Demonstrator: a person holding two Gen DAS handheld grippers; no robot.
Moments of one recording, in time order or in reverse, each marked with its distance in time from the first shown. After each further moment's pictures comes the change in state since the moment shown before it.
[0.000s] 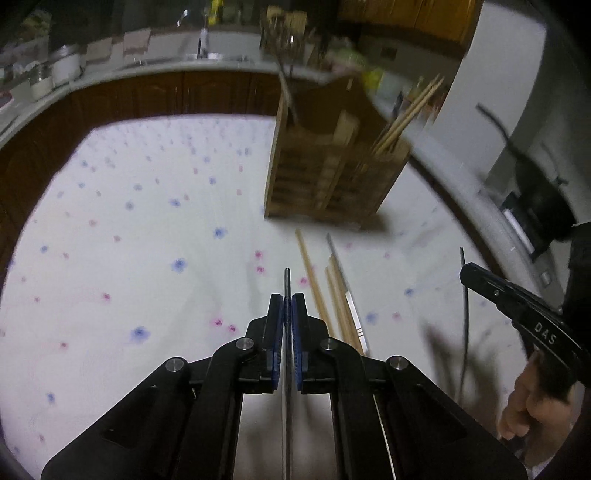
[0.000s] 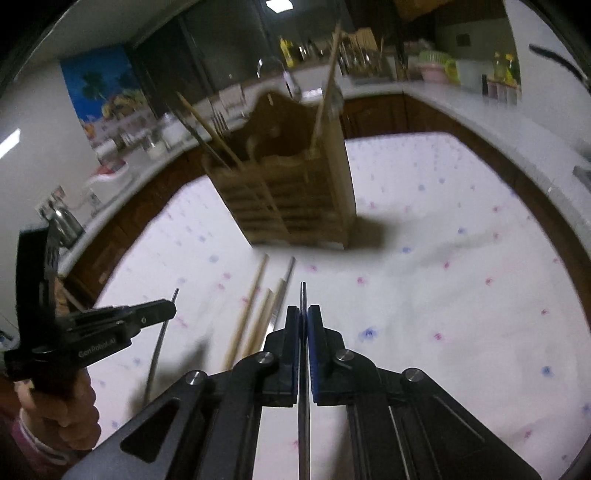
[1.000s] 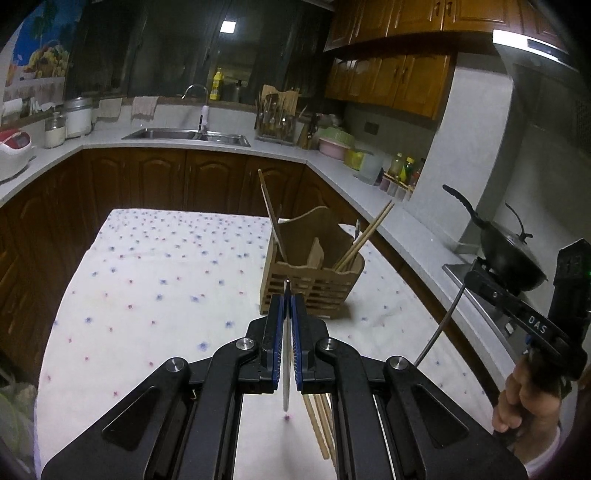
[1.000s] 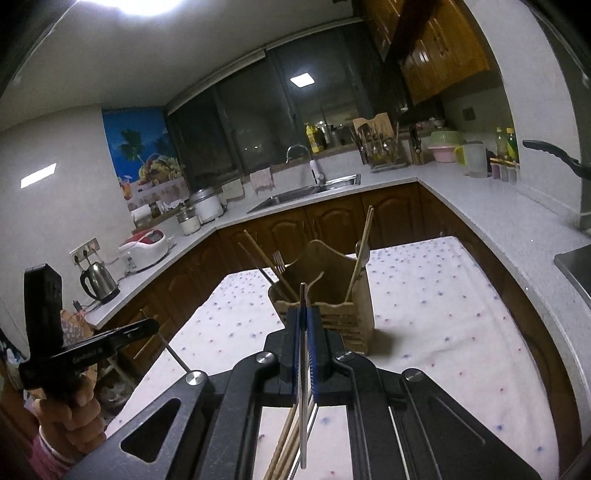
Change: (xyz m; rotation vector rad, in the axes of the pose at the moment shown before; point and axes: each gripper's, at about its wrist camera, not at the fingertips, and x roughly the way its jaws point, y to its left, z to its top) left arm -0.107 0.002 0.041 0.003 -0.268 -0.035; right arm -0.097 0.027 0.055 -0.032 -0.288 0.066
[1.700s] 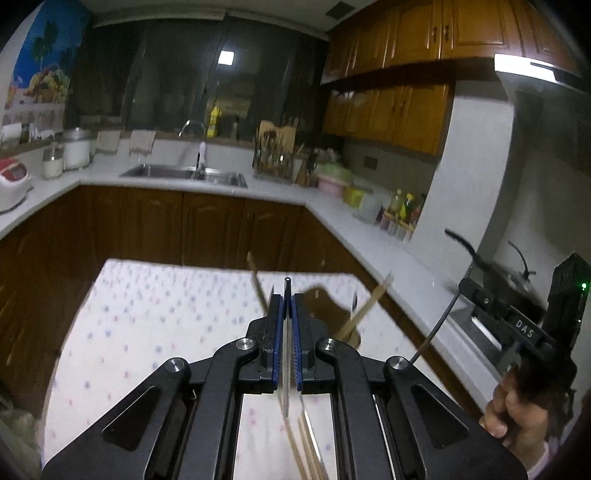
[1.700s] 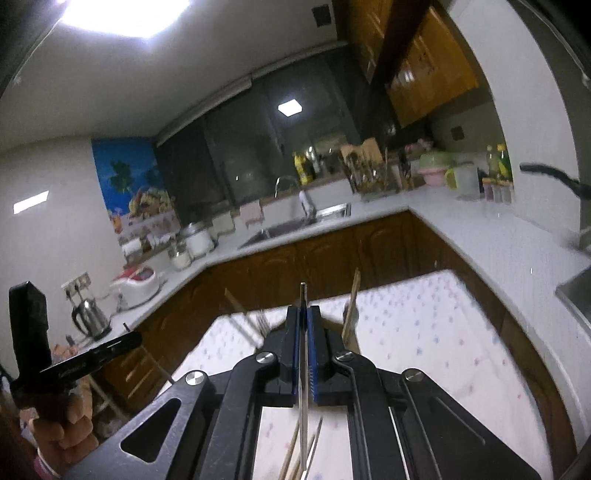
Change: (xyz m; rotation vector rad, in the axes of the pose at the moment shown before) left arm 0.015 -0.013 0.079 0.014 -0.145 0.003; right arm 0.021 -0.017 0.061 0.035 -0.153 -0.030
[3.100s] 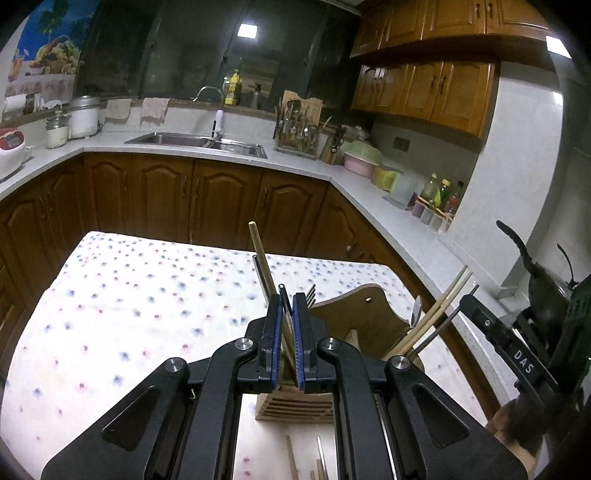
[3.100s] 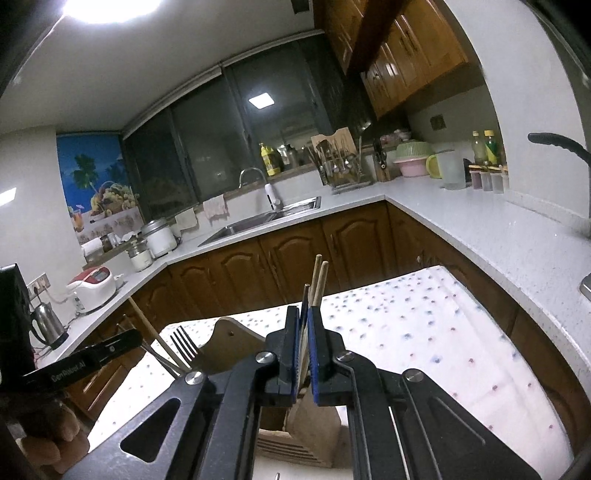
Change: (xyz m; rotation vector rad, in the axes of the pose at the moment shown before) left arm 0.146 0.014 -0.030 -0.067 0.097 0.071; right arm 0.118 -0.041 -0.027 0.019 0.051 -0.113
